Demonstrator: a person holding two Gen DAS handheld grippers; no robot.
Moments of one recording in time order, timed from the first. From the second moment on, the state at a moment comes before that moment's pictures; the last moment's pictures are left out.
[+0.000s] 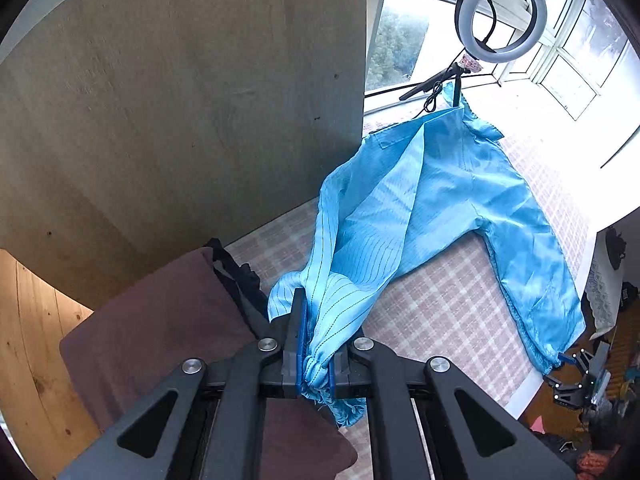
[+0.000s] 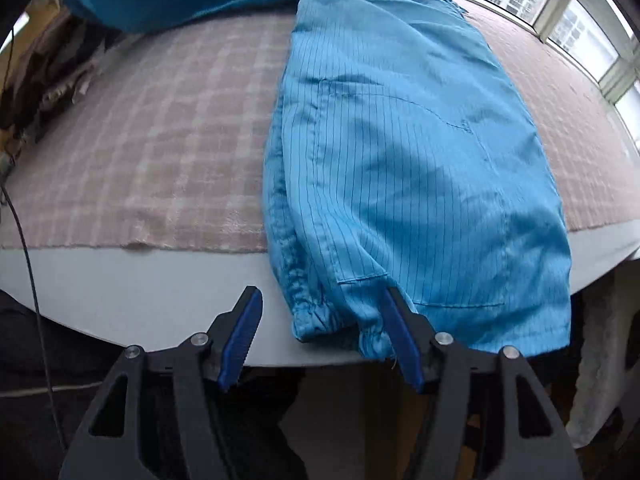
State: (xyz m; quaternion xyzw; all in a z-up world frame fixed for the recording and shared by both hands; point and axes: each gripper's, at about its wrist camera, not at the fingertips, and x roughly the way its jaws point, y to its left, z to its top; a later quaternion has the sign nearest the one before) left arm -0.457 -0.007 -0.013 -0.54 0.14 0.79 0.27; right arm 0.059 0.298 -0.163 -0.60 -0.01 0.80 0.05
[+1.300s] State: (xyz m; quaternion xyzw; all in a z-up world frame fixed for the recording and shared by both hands) left arm -0.444 -0.139 -0.036 -0.59 -0.01 0.77 0.23; right arm -0.056 0.293 -0.034 -0.62 -0.02 0.78 -0.09
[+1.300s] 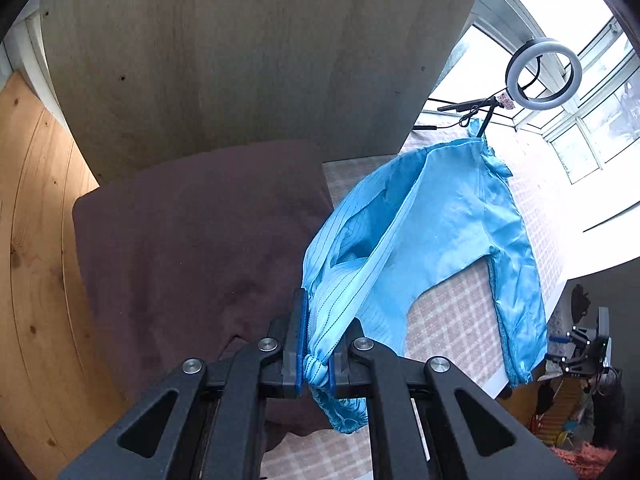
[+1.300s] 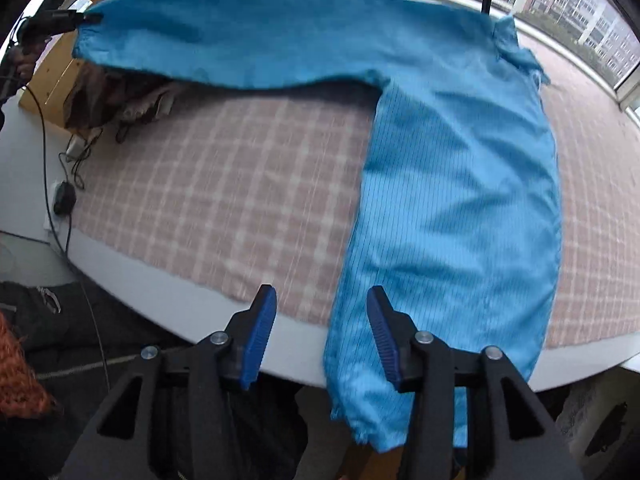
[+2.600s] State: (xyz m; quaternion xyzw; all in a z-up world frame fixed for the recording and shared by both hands) left arm -0.448 -0.132 -0.081 -0.62 -0.10 0.74 0.23; right arm -0.323 0.016 -0.001 -0.42 0.15 0.82 -0.35
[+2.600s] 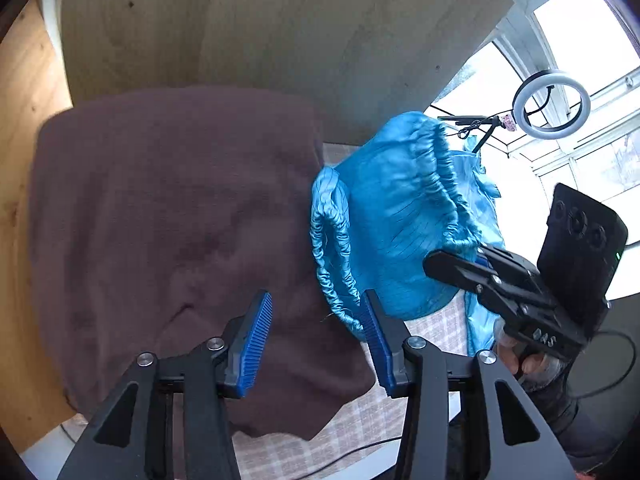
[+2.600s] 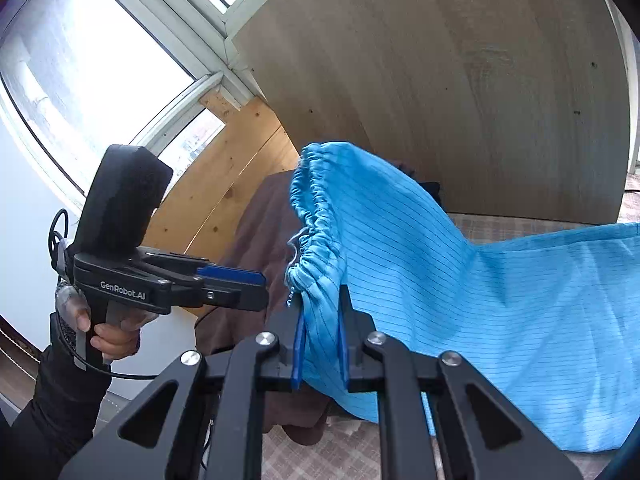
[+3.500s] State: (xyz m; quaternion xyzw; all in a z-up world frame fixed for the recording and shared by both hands) left arm -0.437 -0.155 -0.031 -0.54 -0.14 0.80 0.21; right arm -0.322 -0.007 0.051 -0.40 0.05 0.81 -0.42
